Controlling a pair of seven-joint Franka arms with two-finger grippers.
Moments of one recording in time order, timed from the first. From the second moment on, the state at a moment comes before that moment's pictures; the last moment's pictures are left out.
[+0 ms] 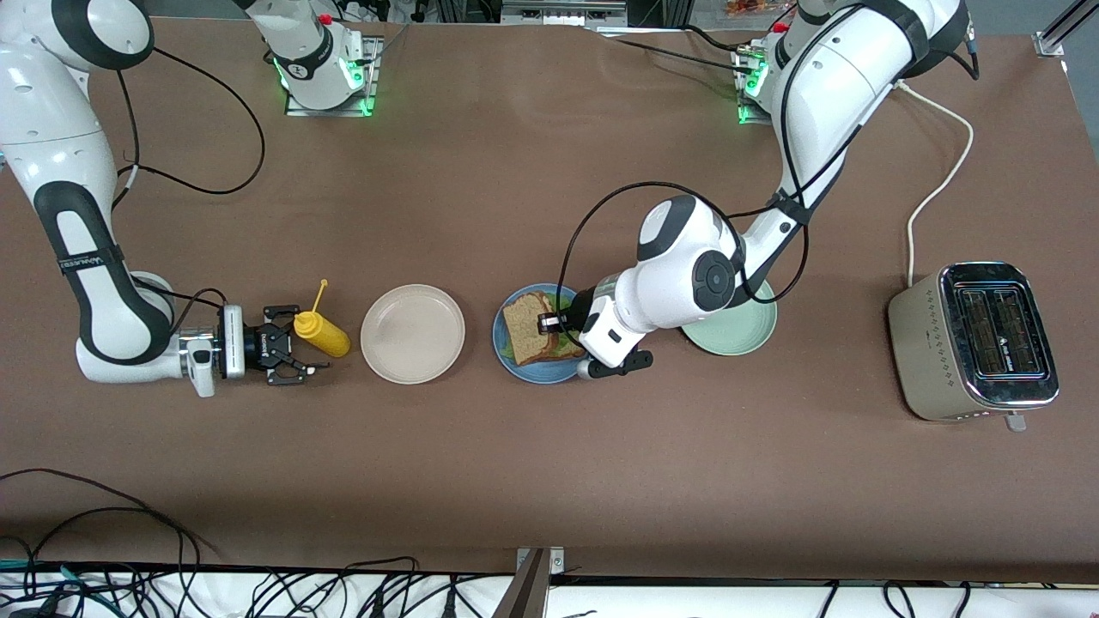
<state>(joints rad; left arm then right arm) -0.16 0.83 -0.57 -1.39 -0.24 2.37 -0.64 -0.48 0.98 0.39 -1.49 0.68 1.82 -2.19</state>
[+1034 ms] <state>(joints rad) -0.15 0.83 -0.57 -1.39 -0.05 2.28 -0.64 -0.44 0.75 0.26 -1.45 0.43 1.76 -1.83</state>
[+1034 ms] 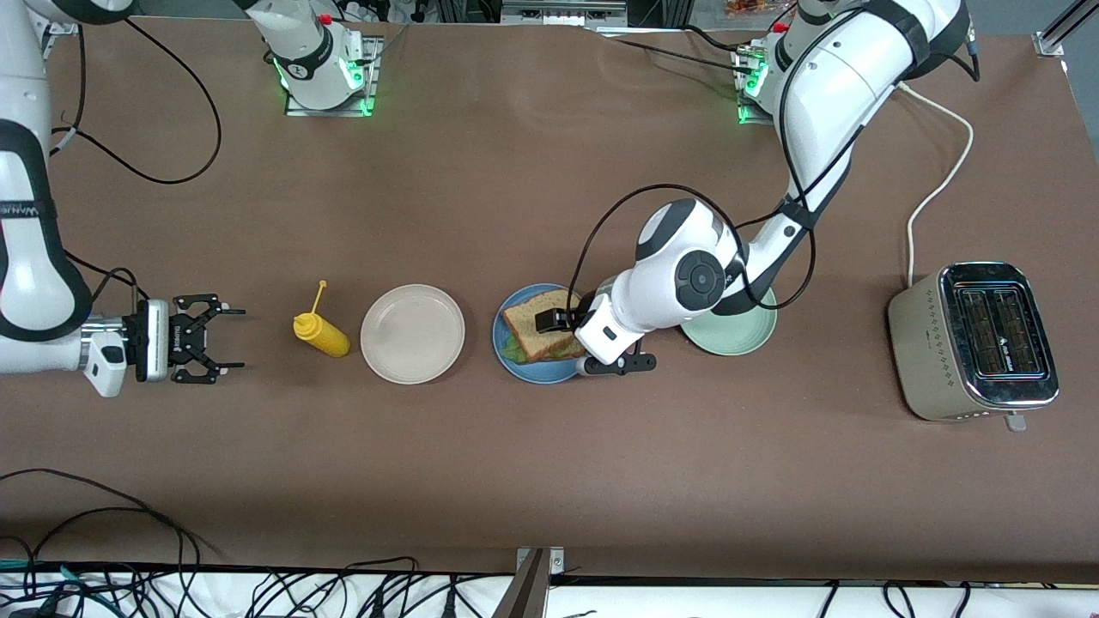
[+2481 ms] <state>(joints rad) -0.11 0.44 -0.34 -1.33 0.02 1.75 -0.65 0.06 0.20 -0.11 -1.46 0.16 1.49 -0.30</state>
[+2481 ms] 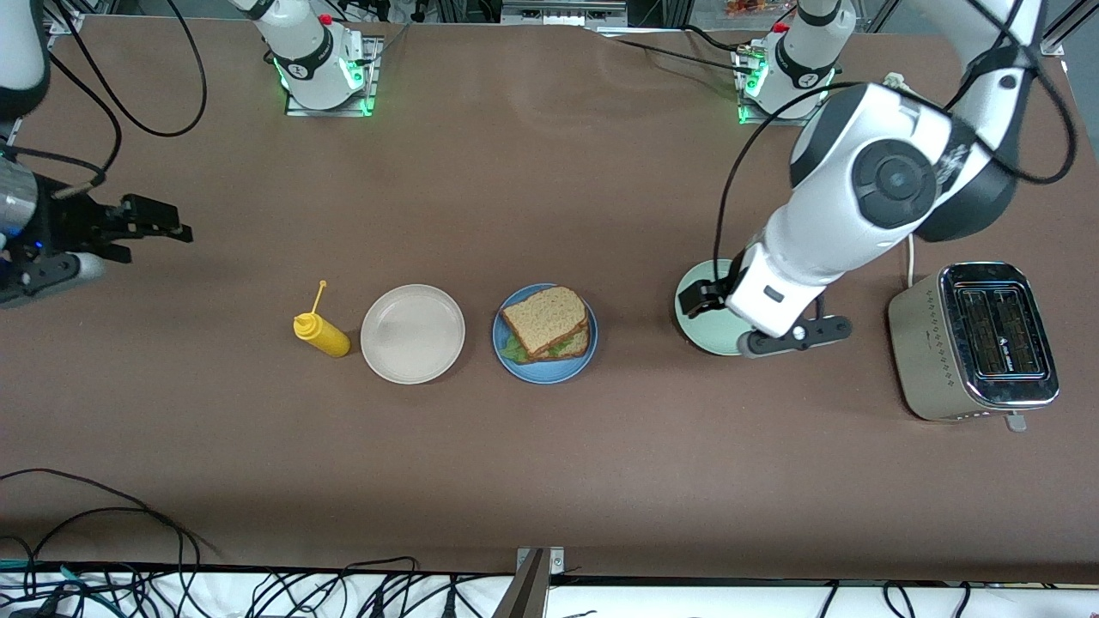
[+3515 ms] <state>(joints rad) -0.11 0.22 -0.12 -1.34 0.02 1.53 -0.24 0.16 -0.04 -0.10 -1.66 0.04 1.63 -0.03</state>
